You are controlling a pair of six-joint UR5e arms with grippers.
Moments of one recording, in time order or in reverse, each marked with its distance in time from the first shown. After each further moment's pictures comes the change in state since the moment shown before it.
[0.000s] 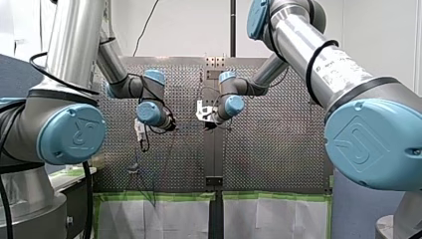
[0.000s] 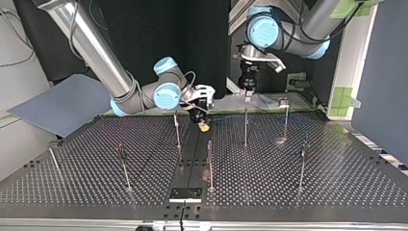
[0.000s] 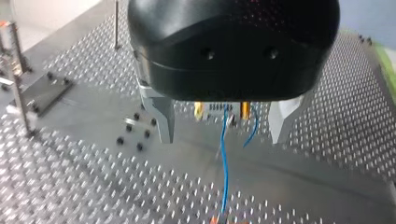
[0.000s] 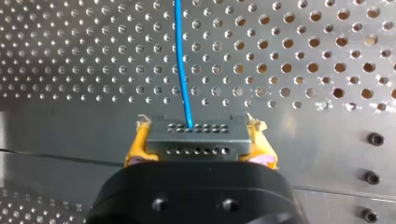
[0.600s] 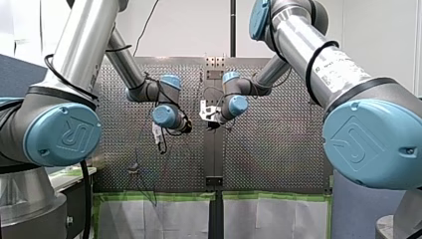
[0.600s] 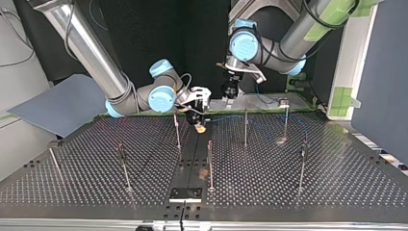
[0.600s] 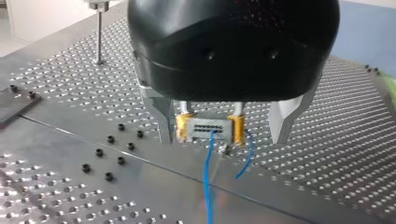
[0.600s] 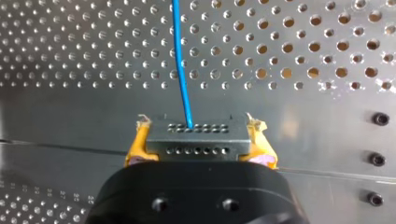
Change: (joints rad) left arm -0.081 -0.133 0.160 -0.028 0.002 -0.051; right arm -0.026 -0.001 0.001 0.004 -0.026 -0.001
